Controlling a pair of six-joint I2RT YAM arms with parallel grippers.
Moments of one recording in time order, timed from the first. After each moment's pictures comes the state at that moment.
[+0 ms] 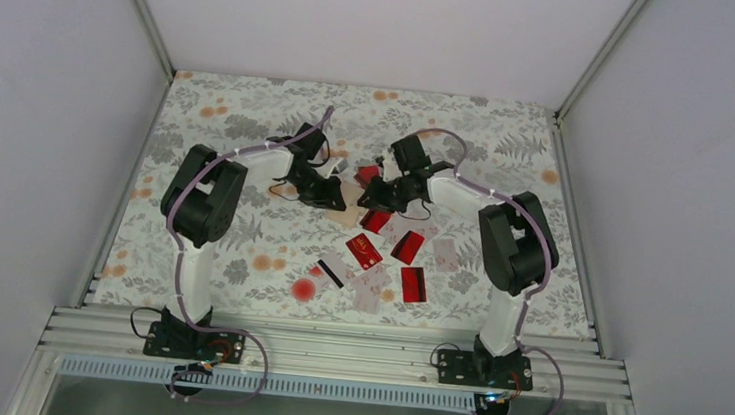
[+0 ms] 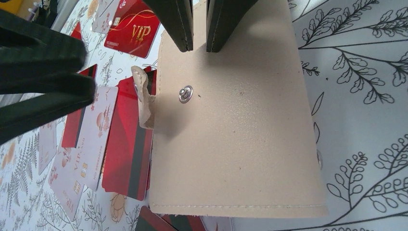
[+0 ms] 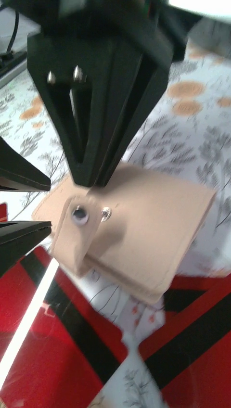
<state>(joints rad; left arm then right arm) -0.42 2.05 1.35 -0.58 0.65 -0.22 0.51 1.91 1.28 -0.43 -0.53 0.53</state>
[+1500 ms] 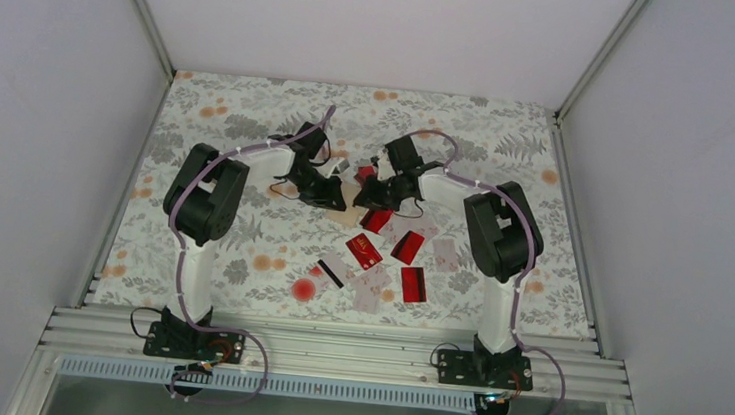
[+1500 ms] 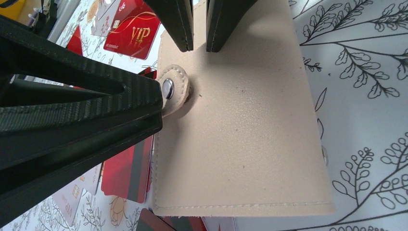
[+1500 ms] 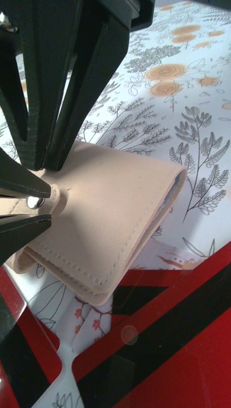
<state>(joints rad) -0.42 2.07 1.38 -0.61 0.66 -0.19 0.51 2.03 1.31 -0.36 -0.53 0.55</state>
